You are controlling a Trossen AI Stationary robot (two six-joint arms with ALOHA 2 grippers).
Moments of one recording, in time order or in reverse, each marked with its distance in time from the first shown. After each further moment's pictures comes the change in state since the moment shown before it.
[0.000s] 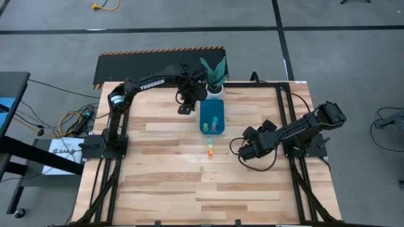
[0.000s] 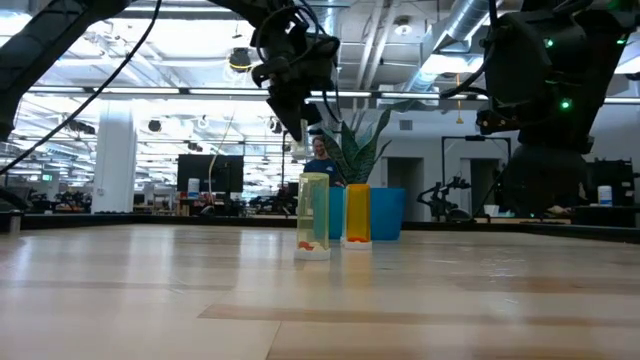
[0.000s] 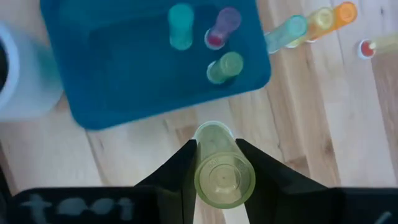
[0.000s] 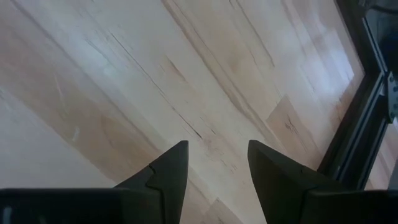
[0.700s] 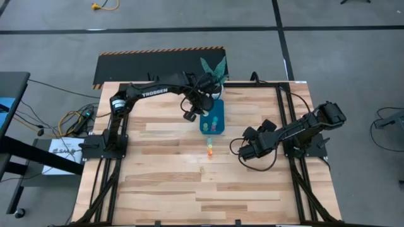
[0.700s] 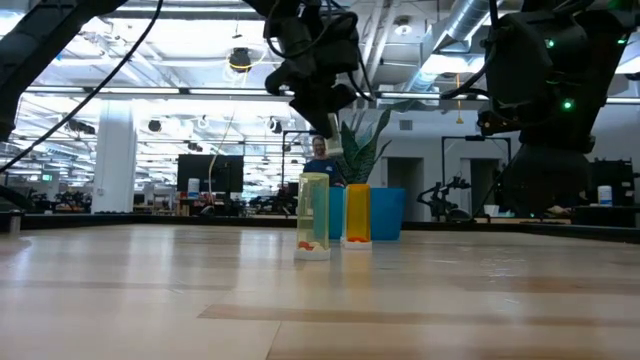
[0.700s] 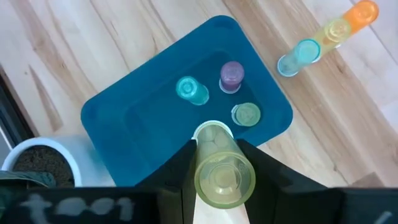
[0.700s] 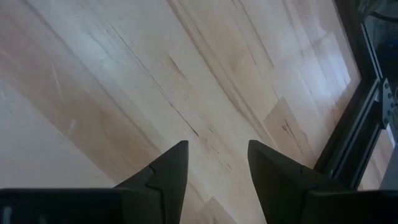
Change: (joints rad) left arm -0.108 0.000 -0.003 0.186 -0.108 0.208; right arm 0.000 0.000 0.000 -0.009 0.000 -0.033
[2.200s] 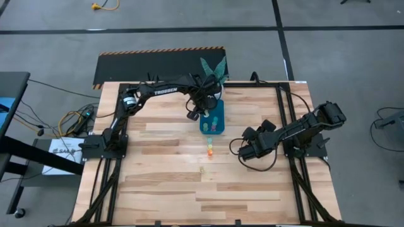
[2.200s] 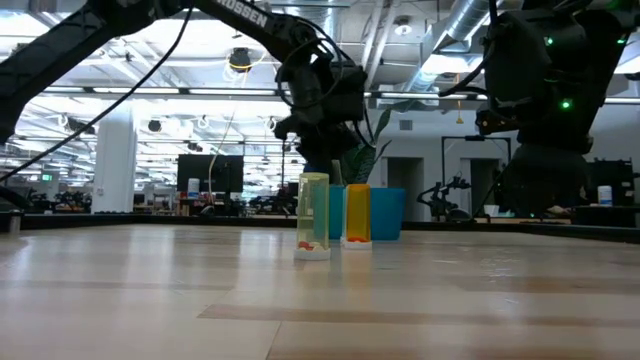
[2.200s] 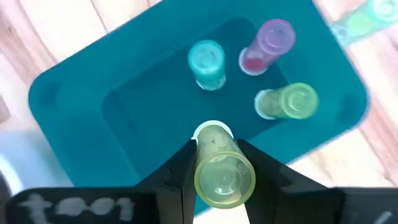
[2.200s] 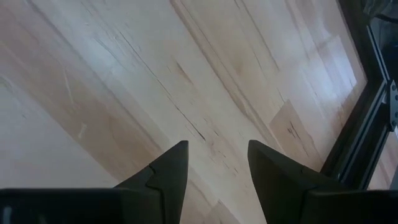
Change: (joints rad) left arm 0.059 0.159 -0.006 0.069 0.052 0.036; right arm 0.002 0.000 0.000 0.024 0.001 0.000
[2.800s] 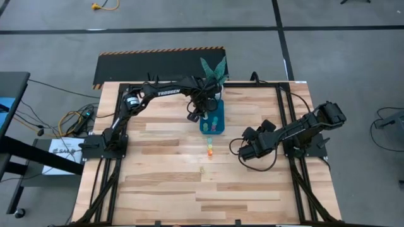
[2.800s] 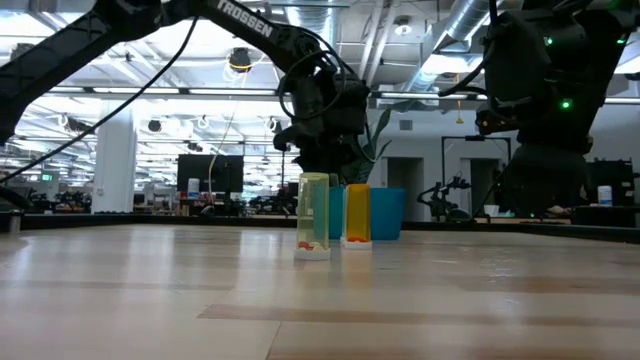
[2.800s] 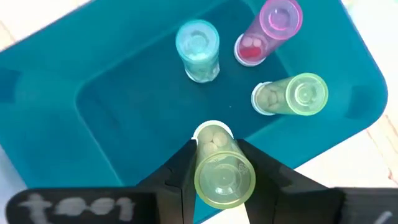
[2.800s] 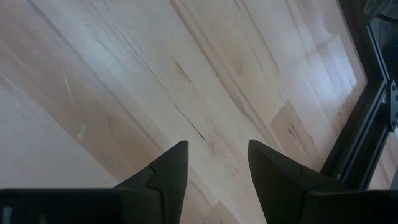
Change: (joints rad) left arm -0.001 0.040 -0.001 -0.010 0.002 -0.003; right arm 0.000 0.000 0.000 0.000 0.000 0.000
